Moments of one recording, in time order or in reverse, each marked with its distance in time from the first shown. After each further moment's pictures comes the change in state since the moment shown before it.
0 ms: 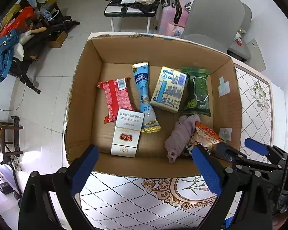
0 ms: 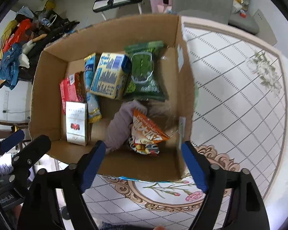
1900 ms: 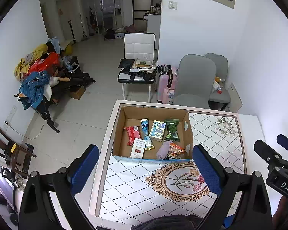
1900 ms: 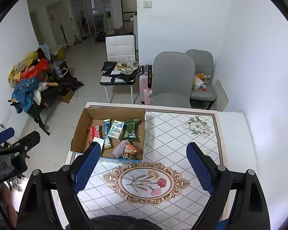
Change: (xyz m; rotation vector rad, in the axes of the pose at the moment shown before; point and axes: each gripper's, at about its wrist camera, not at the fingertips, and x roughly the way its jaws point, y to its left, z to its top) left arm -0.290 -0.014 -0.138 0.010 -0.486 0.036; right arm -0.356 0.003 -0.188 -0.076 -0.581 -0.125
